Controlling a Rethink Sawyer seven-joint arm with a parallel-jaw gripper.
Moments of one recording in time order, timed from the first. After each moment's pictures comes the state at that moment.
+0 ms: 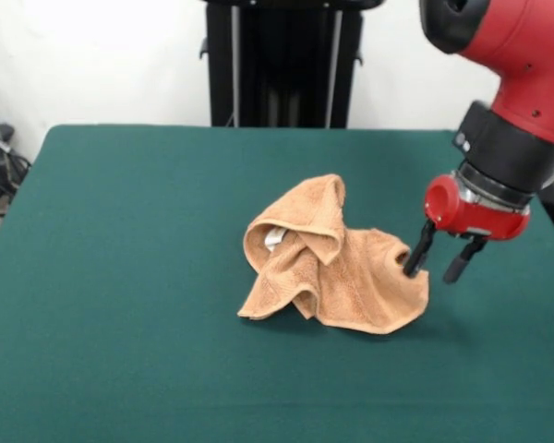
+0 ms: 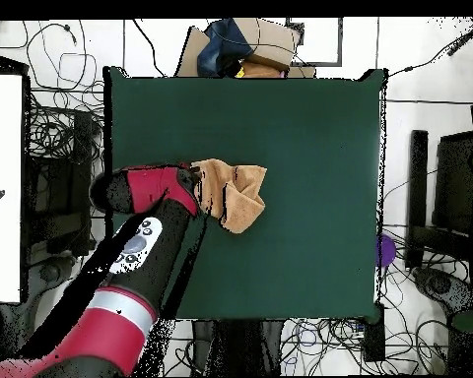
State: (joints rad) arm 0.37 -0.24 -0.45 1.30 0.18 0.45 1.57
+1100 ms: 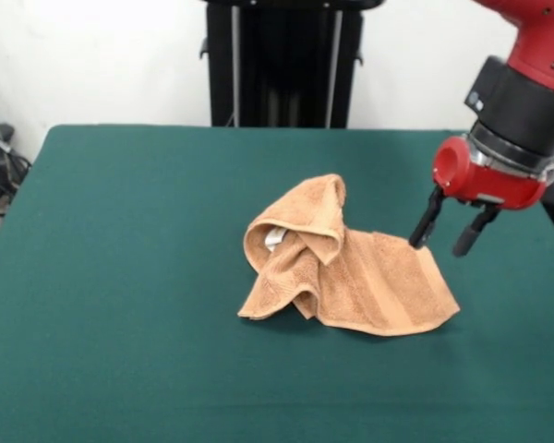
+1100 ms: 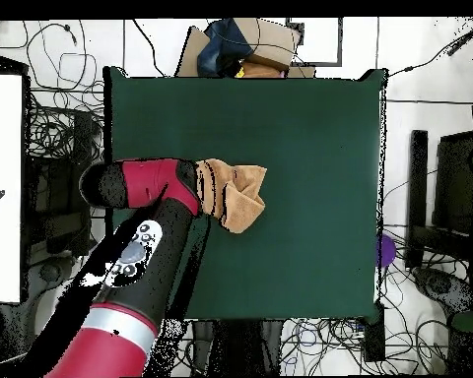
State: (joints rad) arm 0.35 -0.32 -0.45 1.30 0.16 0.55 1.57
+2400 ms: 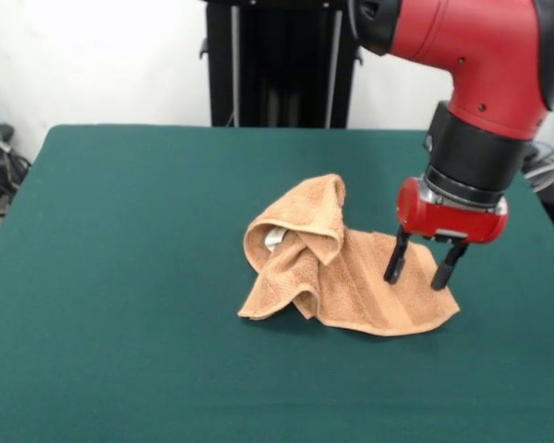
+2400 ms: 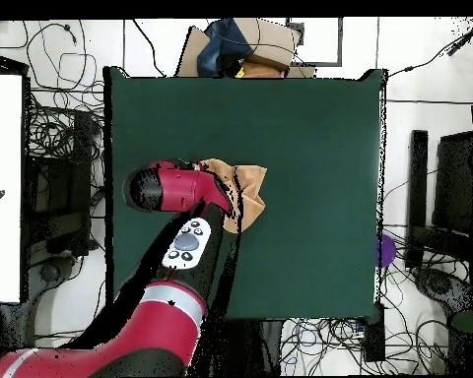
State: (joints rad) arm 0.23 -0.33 -0.31 1.41 0.22 0.34 1.57
